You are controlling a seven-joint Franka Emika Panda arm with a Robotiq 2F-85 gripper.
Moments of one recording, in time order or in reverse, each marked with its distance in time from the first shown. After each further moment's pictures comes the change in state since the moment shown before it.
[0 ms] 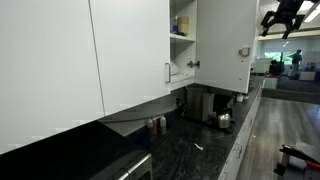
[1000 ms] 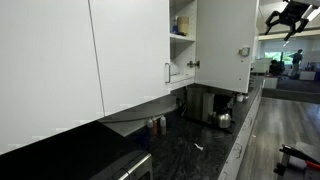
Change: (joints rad) arm -0.073 0.056 -0.052 -0.002 0.177 0.171 0.015
